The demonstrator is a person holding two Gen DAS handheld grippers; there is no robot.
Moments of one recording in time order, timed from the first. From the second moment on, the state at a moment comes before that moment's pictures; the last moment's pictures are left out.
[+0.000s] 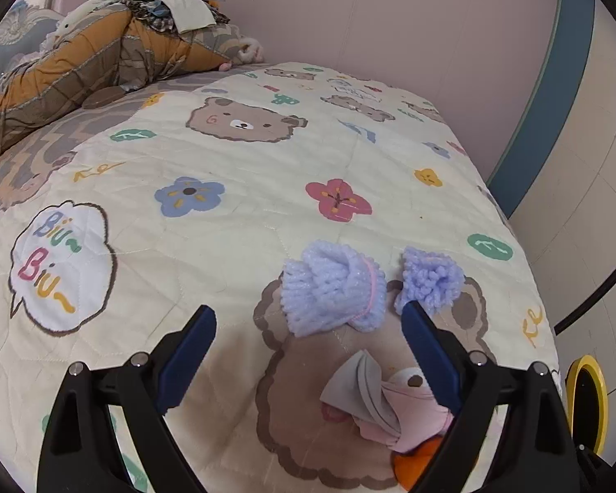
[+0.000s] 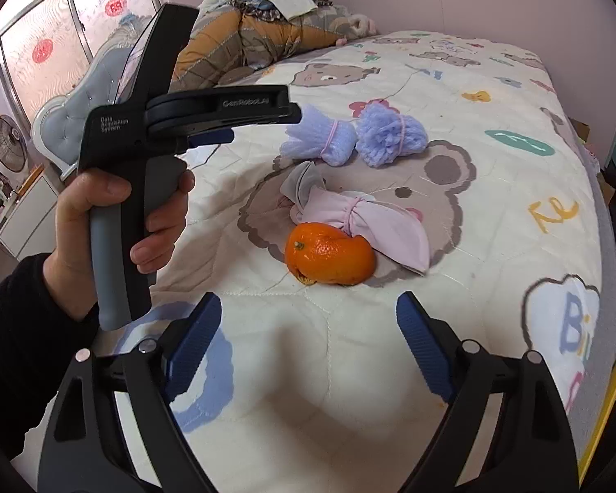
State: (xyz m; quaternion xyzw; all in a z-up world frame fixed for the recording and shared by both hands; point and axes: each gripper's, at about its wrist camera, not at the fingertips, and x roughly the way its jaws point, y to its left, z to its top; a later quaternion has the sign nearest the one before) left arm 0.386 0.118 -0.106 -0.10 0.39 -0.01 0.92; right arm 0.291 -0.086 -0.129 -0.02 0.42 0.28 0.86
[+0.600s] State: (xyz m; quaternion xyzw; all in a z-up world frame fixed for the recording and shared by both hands) left arm 0.451 0.102 -0.140 -0.10 0.43 -0.02 0.90; right arm 0.351 -0.052 -0.166 -0.02 0.46 0.26 0.85
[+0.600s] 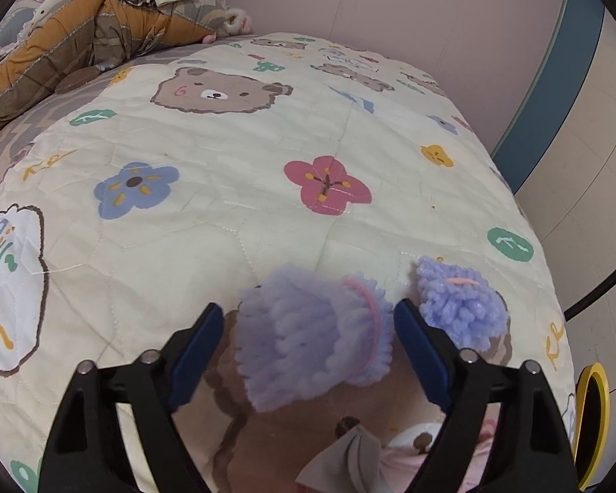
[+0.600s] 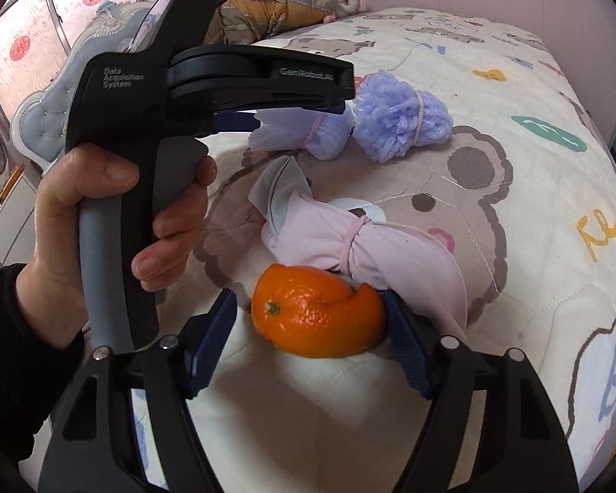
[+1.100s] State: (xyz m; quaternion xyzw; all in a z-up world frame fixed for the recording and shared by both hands) left arm 0.444 0.093 -0.130 -0.09 0.42 -0.04 0.90; right arm 0.343 -0.058 -0.162 -0.03 0.46 0.26 0.85
